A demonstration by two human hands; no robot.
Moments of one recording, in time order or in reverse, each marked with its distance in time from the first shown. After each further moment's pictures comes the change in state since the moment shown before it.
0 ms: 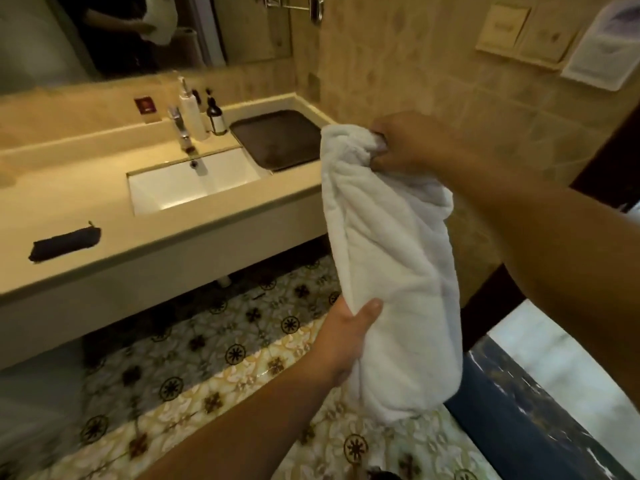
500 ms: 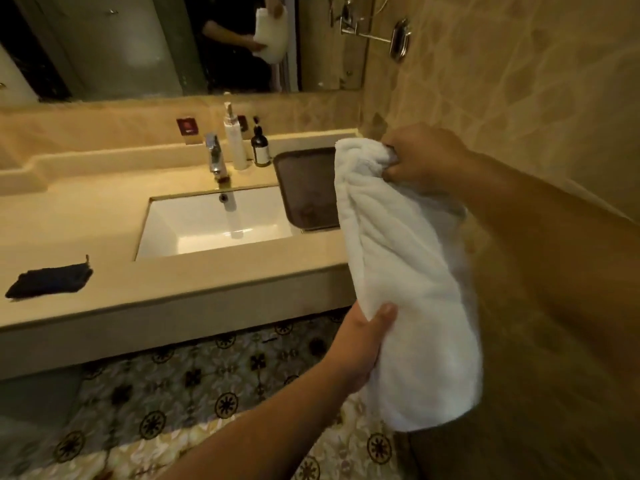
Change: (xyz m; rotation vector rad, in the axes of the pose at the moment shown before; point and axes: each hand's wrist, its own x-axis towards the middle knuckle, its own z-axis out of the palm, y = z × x) left_hand 0.302 0.072 -0.034 -0.078 0.165 0.066; right_hand 0.326 0.100 0.042 -0.070 0.035 -0.260
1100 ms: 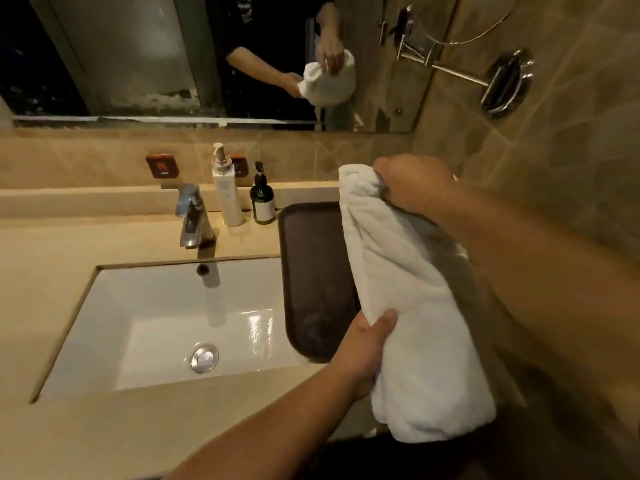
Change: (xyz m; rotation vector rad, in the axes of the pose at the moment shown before) left_hand 0.365 0.053 -0.132 -0.150 0.147 -0.066; right_hand 0.368 0.089 0.146 -0.248 -0.083 -0.056
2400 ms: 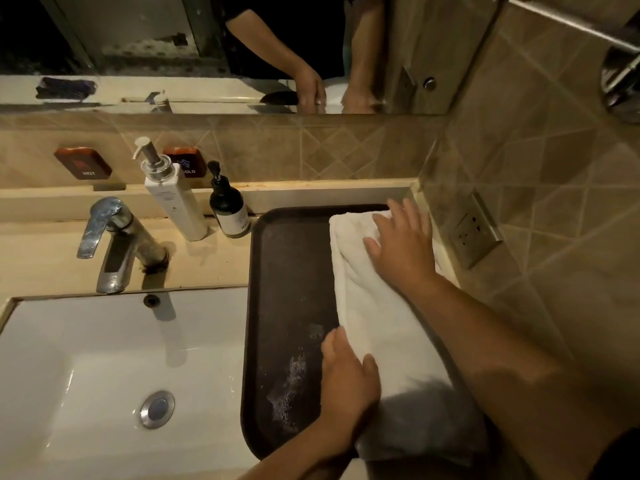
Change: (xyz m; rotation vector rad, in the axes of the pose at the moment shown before) left_hand 0.157 -0.029 -0.024 0.946 0.446 -0.133; right_hand 0.094 0.028 0.238 0.230 0.041 0.186
